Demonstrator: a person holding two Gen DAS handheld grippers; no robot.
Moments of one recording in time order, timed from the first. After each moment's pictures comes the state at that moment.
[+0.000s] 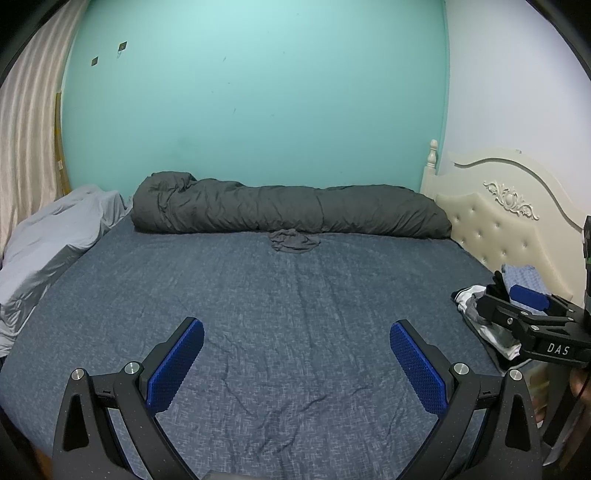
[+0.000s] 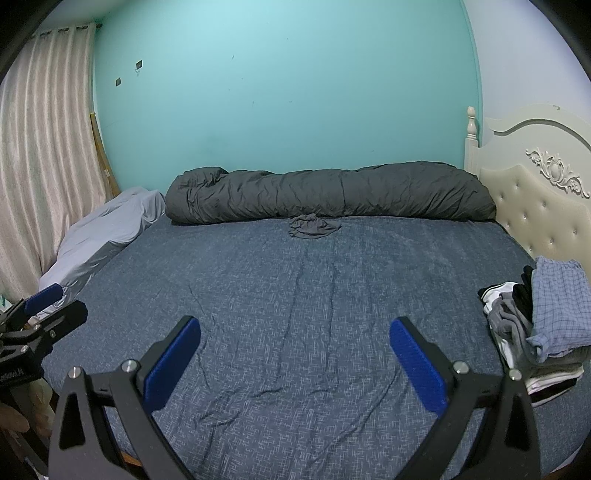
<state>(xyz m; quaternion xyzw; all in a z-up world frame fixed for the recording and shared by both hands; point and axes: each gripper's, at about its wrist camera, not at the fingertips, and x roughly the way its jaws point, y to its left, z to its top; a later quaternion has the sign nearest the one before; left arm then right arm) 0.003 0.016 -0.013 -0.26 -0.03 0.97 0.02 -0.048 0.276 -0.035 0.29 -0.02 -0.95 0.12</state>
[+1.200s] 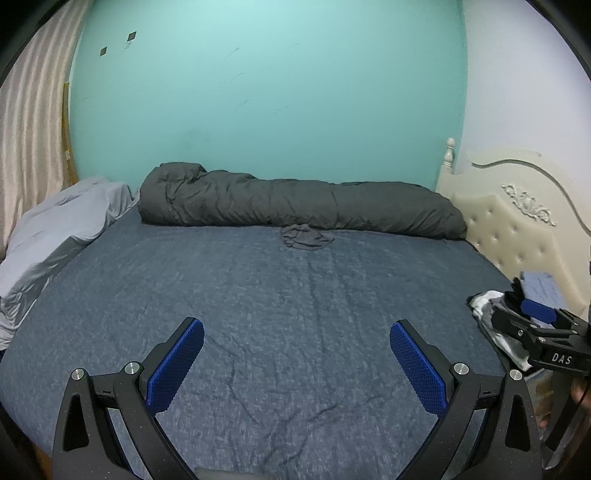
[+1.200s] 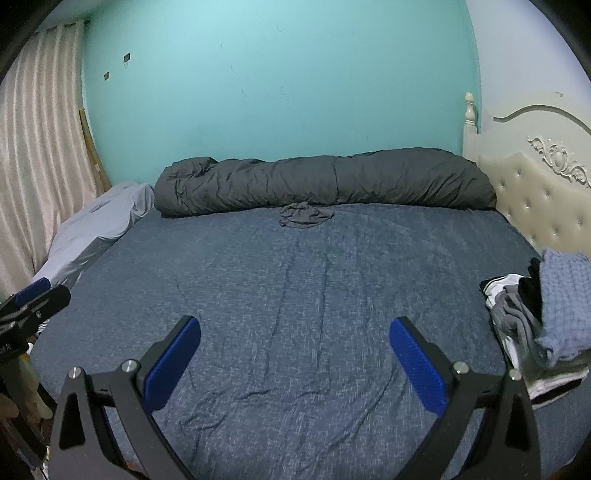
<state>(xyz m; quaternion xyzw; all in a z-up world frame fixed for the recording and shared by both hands) -0.047 0.002 -0.025 -0.27 -0.04 0.96 0.01 -0.098 0.285 -0.059 0.31 -0.02 -0.94 0.11</state>
